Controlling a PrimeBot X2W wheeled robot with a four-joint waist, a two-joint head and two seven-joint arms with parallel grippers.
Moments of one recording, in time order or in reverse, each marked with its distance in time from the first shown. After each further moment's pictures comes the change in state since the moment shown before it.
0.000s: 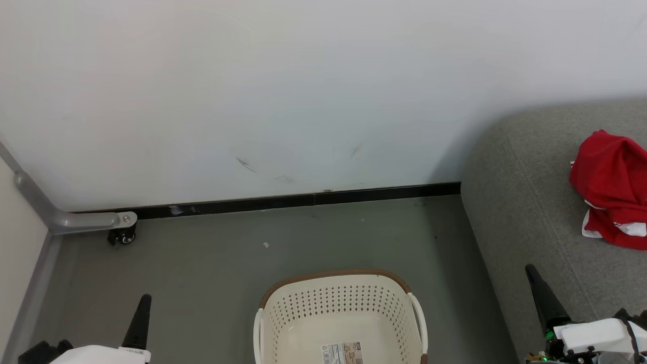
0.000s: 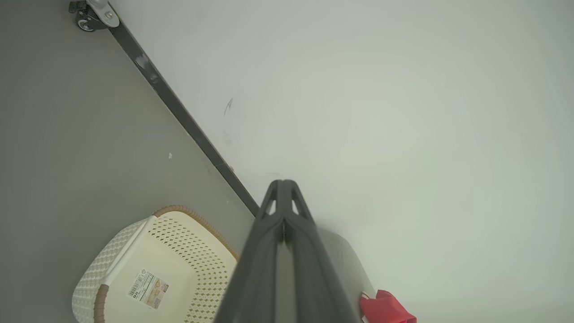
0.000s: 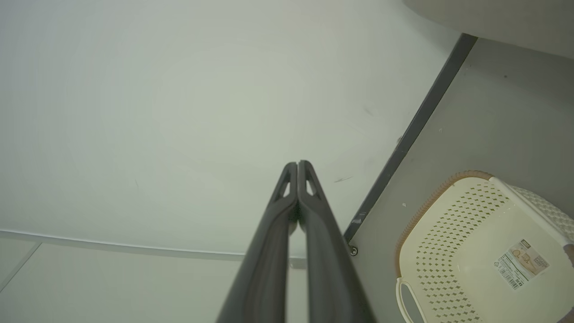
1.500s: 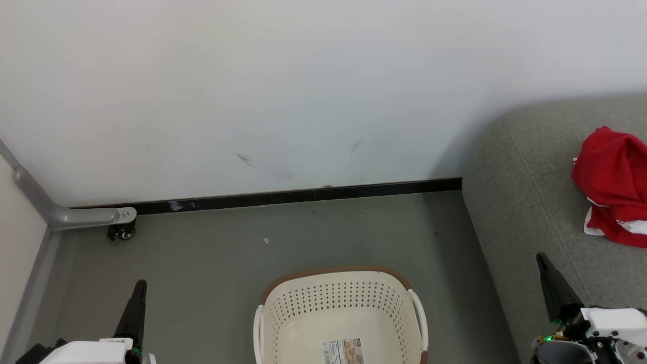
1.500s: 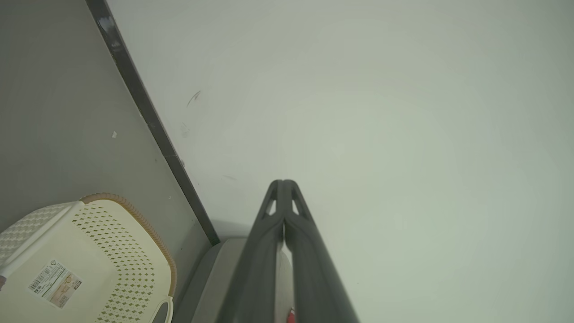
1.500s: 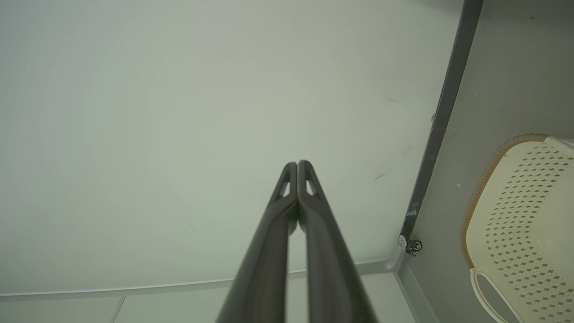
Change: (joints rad) left arm -0.051 -0.051 0.080 0.056 -0.230 -0.095 0.065; right arm -0.064 -0.023 -0.018 0.067 0.344 0.000 0.060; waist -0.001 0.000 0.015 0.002
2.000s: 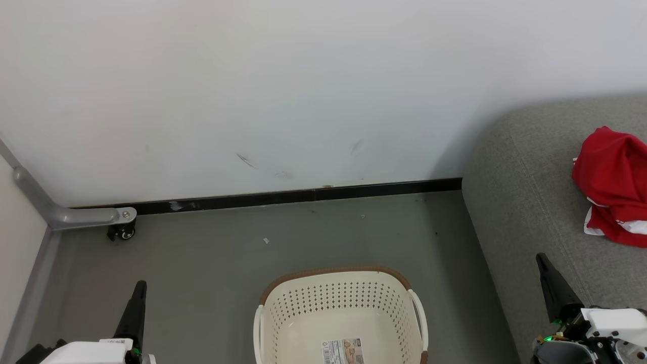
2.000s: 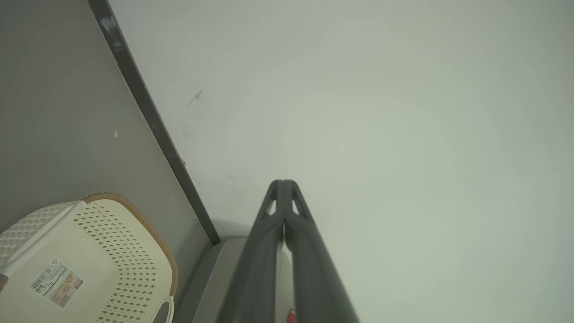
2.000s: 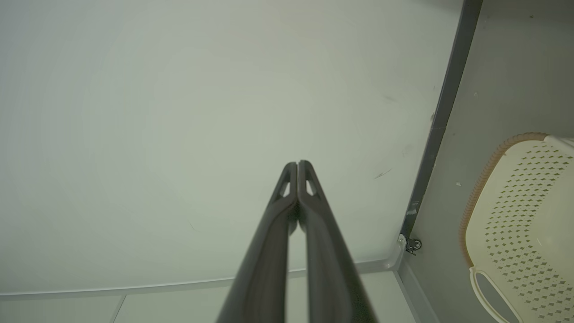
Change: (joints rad) left arm -0.001 0.000 0.001 0.005 0.000 0.000 0.000; right arm 0.000 0.000 -0.003 0.003 0.000 0.000 0.008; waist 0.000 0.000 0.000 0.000
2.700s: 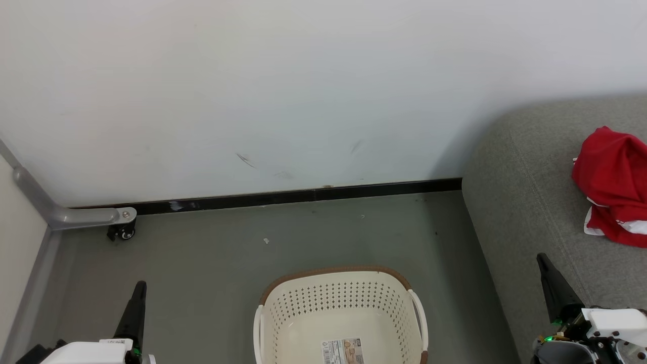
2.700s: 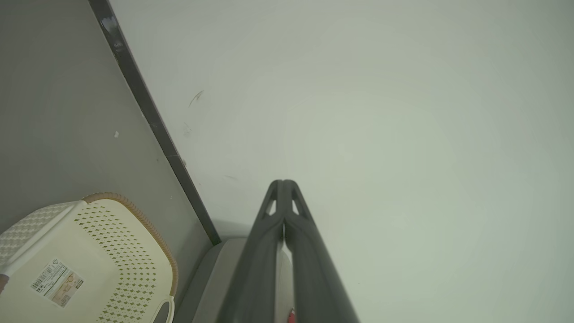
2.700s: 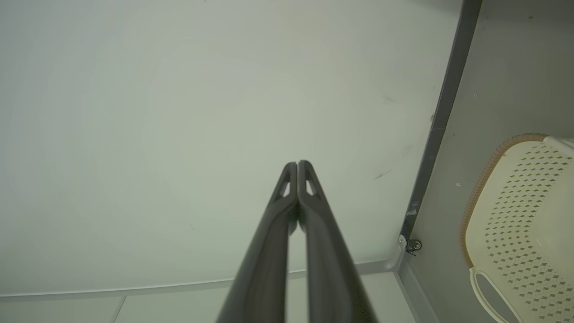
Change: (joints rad) left arm -0.001 0.000 0.001 0.004 0.000 -0.001 0.001; right arm 0.000 0.001 -0.004 0.002 -0.001 0.000 0.001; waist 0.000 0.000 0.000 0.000
